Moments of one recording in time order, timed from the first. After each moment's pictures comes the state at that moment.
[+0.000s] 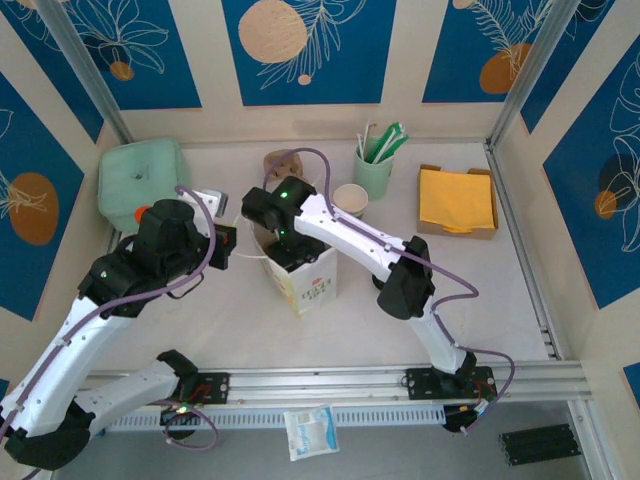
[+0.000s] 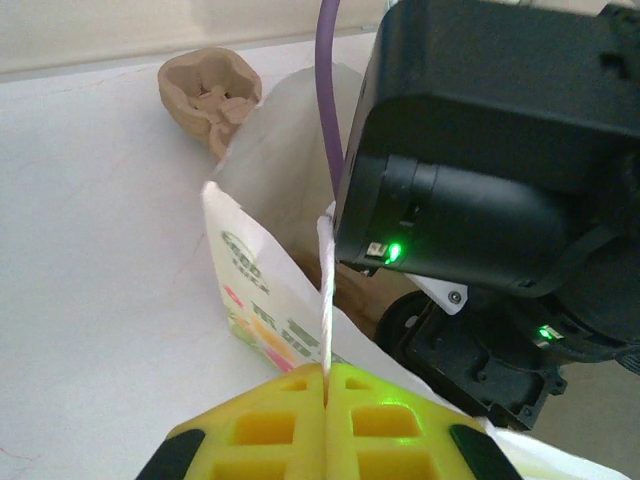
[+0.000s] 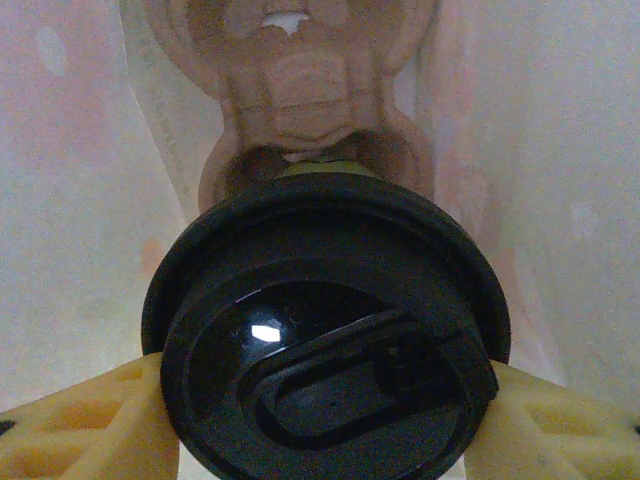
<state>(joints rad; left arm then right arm) -0.62 0.90 1.25 -0.93 -0.07 -0.26 0.99 2.21 2.29 -1.70 0.05 0.51</state>
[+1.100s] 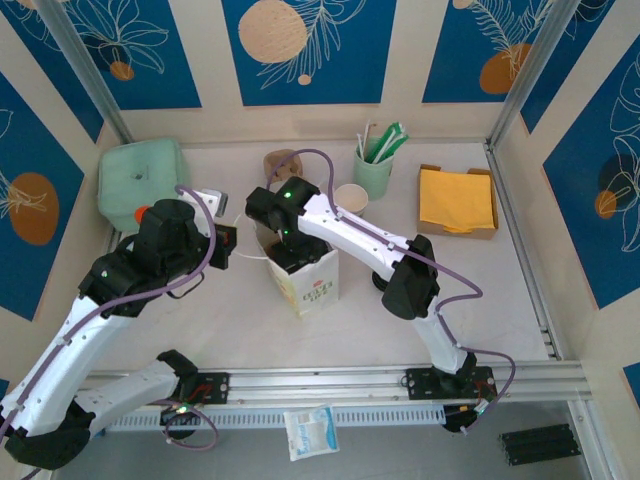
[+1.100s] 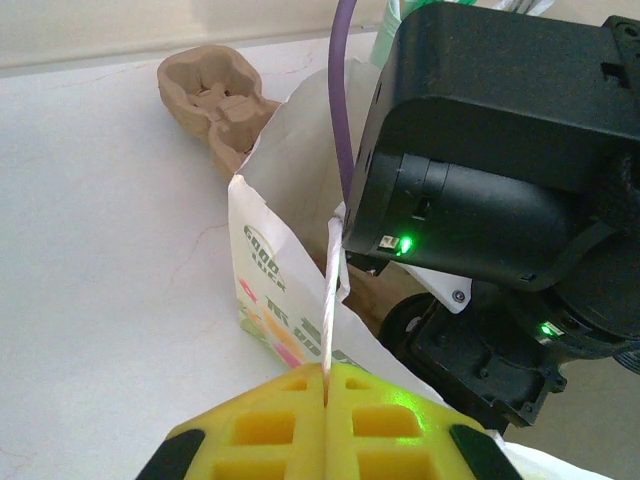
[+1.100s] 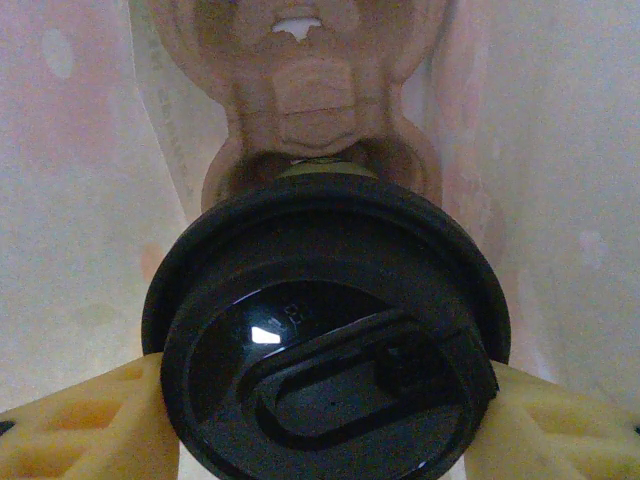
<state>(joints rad) -0.62 0.90 1.25 -0.93 -0.07 -0.27 0.98 2.17 2.24 -1.66 0.04 0.50</state>
